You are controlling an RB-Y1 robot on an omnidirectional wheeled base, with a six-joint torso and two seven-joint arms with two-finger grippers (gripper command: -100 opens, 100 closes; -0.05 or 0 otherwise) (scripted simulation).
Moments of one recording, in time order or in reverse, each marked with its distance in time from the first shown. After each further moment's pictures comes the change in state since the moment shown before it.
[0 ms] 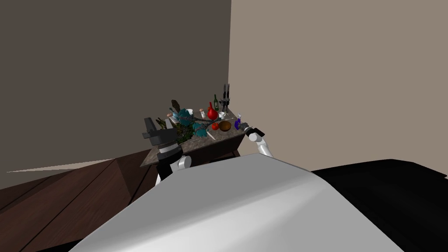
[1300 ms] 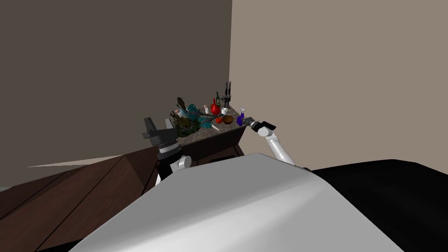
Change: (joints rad) left arm 0.000 0.000 0.000 0.000 0.000 0.000 0.000; right arm -0.017 -0.222 -0.076 -0.126 -0.186 0.133 -0.073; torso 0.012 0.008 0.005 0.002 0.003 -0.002
